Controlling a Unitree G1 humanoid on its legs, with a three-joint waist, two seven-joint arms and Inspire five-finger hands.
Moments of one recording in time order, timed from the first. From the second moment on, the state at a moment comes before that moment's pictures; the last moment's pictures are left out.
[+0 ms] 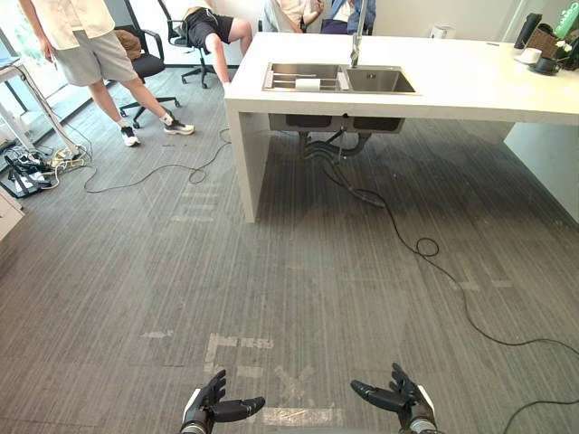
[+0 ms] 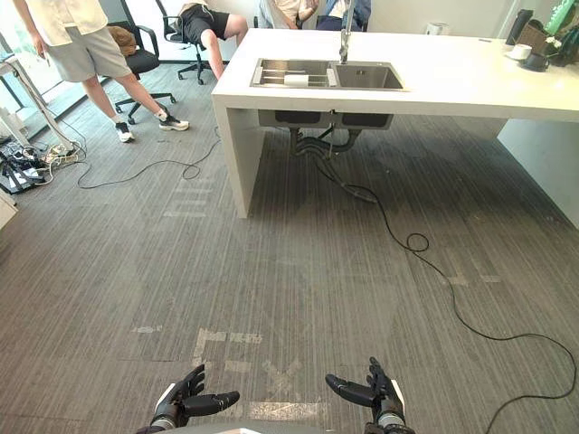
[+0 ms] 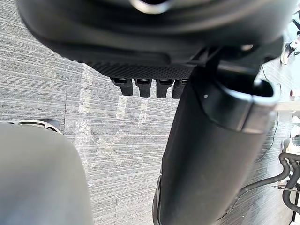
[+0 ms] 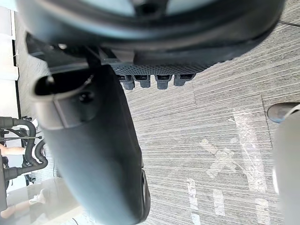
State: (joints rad) left arm 0.17 0.16 -0.03 1.05 -0.18 -0.30 -0.11; right arm 0.15 -0.09 -0.24 1.11 0.08 -0.39 0.13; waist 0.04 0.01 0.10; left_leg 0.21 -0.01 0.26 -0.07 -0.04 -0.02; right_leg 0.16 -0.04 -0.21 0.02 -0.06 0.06
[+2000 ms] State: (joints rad) left arm 0.20 0.14 -0.06 0.75 -0.25 -0.32 -0.07; right arm 0.16 -0.16 -0.15 0.91 0.16 -0.31 0.15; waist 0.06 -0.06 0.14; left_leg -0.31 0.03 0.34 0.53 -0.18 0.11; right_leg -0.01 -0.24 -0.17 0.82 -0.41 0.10
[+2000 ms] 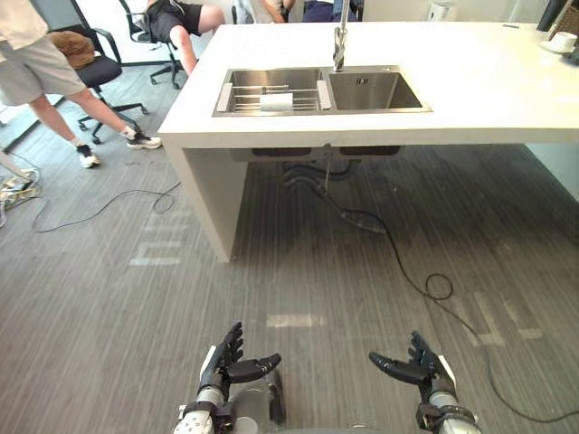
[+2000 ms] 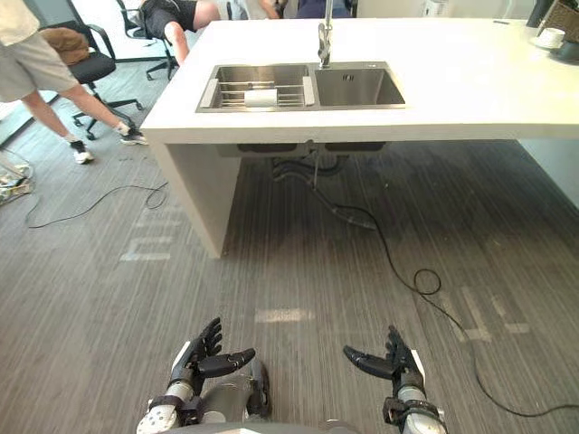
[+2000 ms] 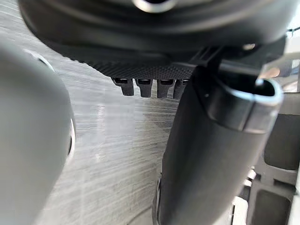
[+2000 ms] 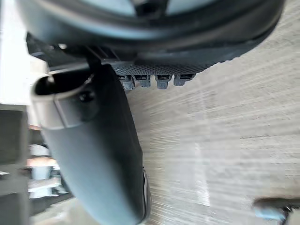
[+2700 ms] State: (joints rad) left arm 0.22 0.09 -0.07 0.72 -0.25 -0.36 0.05; right arm 0.23 -0.19 -0.09 0.78 0.17 -0.33 0.22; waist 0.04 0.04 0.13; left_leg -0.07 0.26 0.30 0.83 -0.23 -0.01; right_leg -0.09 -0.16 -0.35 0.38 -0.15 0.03
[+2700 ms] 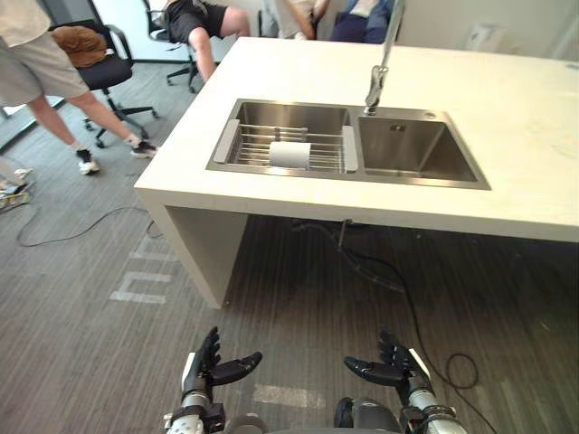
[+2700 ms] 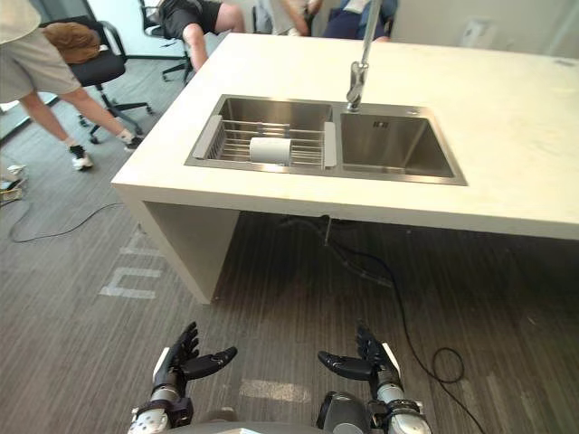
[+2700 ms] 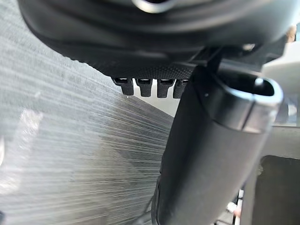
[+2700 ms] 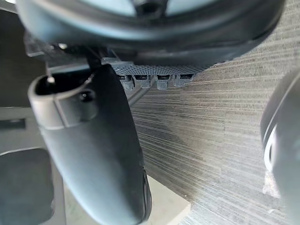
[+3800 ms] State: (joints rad) left arm 0.21 0.18 -0.29 -0.18 -0.04 -0.43 0.22; right arm 0.31 -0.20 -0.03 0.77 0.20 -0.30 0.20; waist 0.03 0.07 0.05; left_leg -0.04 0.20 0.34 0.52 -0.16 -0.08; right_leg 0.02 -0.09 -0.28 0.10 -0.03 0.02
